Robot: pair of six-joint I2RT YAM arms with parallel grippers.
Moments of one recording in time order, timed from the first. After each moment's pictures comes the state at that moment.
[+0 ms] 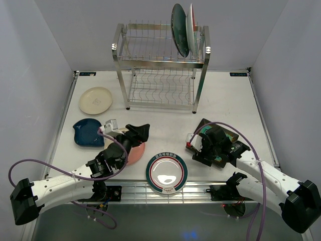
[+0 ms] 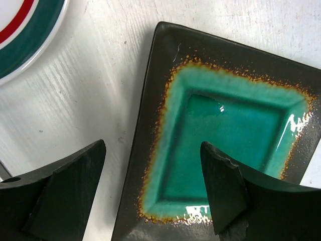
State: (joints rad) left arm -1.04 0.73 0.35 0.32 -0.77 -0.85; right arm 0.64 0.90 0.51 -0.57 -0.15 -0.66
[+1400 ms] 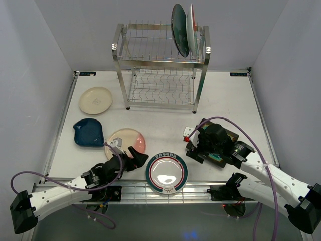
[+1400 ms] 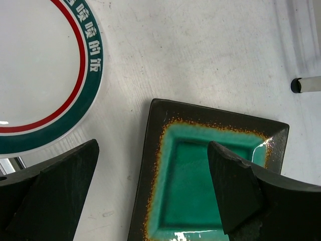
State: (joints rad) left arm -1.04 0.43 0.05 -0.09 -0.42 -1.07; right arm 0.77 0.83 0.61 -0.50 -0.16 -0.50
